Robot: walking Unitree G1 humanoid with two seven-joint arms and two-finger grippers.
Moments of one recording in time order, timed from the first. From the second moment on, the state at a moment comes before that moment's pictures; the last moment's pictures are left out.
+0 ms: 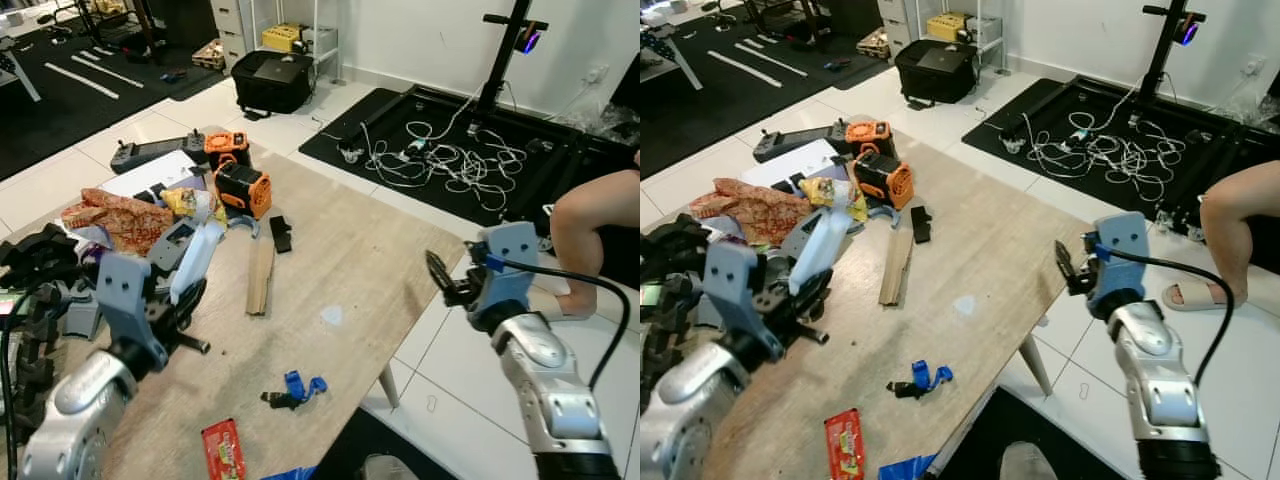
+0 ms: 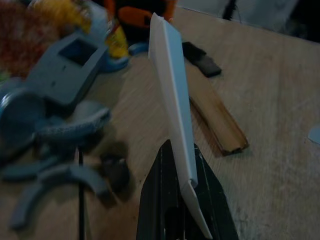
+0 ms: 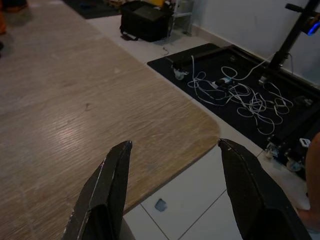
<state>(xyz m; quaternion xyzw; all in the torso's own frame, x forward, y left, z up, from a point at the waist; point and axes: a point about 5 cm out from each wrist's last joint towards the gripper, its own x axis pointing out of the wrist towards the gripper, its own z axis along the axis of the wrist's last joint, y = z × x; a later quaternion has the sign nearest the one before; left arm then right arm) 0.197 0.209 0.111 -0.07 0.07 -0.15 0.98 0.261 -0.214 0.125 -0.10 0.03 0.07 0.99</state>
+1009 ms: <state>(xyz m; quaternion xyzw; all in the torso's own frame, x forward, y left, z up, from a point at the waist) 0.216 0.177 0.127 -0.11 0.04 -0.21 0.97 0.272 -0.210 0.136 -0.09 -0.01 0.08 0.99</state>
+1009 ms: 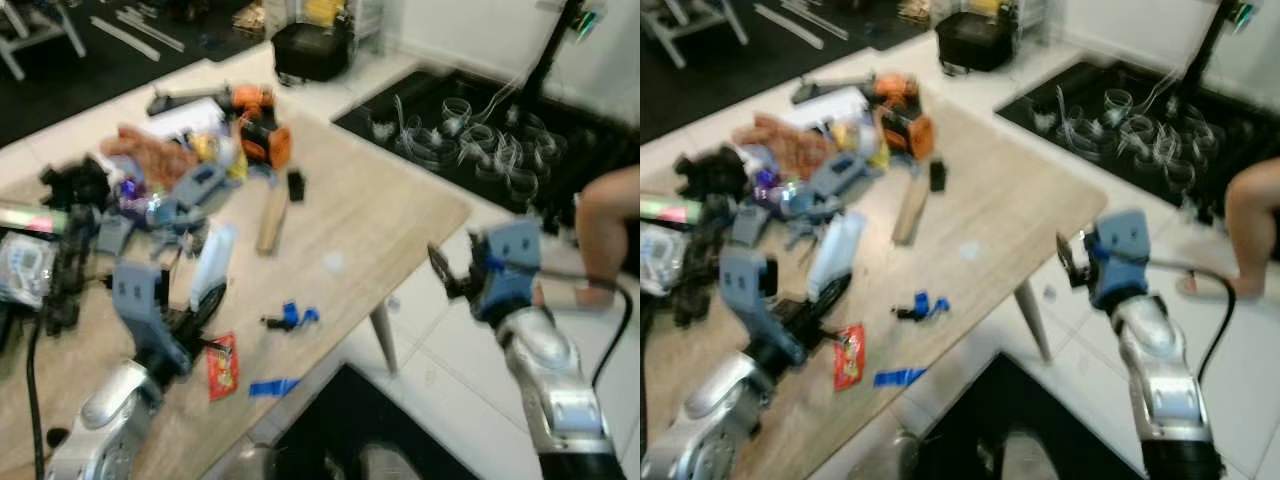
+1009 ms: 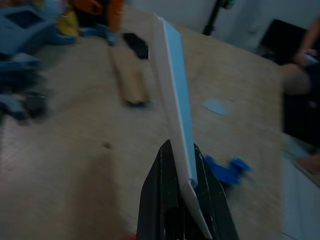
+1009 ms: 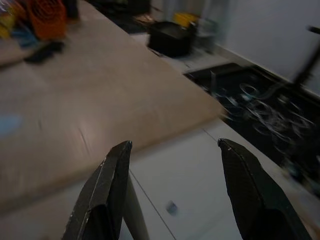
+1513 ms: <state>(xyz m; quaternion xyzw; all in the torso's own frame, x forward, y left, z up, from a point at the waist) 0.217 0.178 0.125 -0.11 0.05 -0.21 0.97 0.274 -0.208 0.135 -0.09 -0.01 0.08 0.99</state>
